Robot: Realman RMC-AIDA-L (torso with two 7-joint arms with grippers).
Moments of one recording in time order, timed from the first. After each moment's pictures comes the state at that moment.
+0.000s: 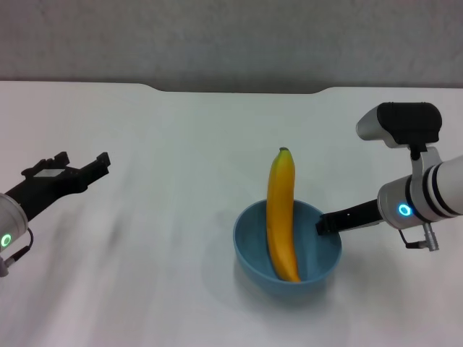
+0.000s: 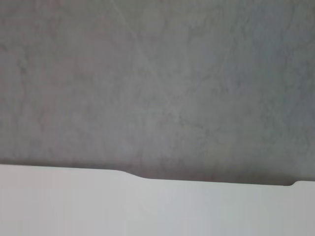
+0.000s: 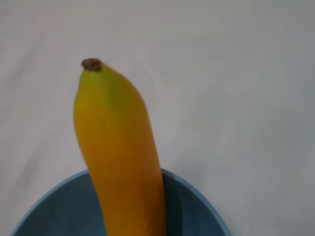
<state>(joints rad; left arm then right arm) -0.30 -2.04 -1.71 -0.71 0.89 -0.57 1.89 0.78 2.00 -1.52 -0.54 0.97 0.85 -0.47</state>
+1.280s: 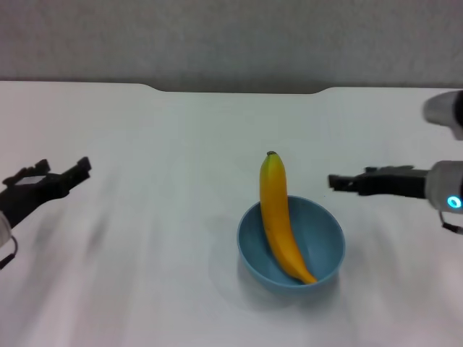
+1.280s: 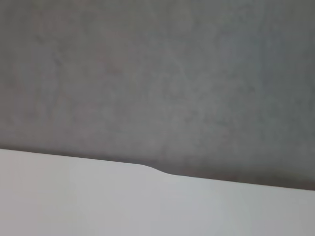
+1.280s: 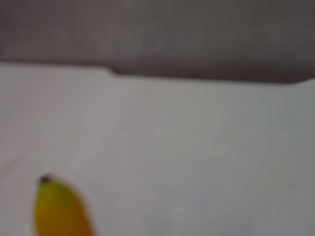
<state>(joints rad) -0.28 -2.03 -1.73 -0.68 0.83 -0.58 1.93 0.44 2.01 -1.50 -0.98 1.05 0.71 -0.66</state>
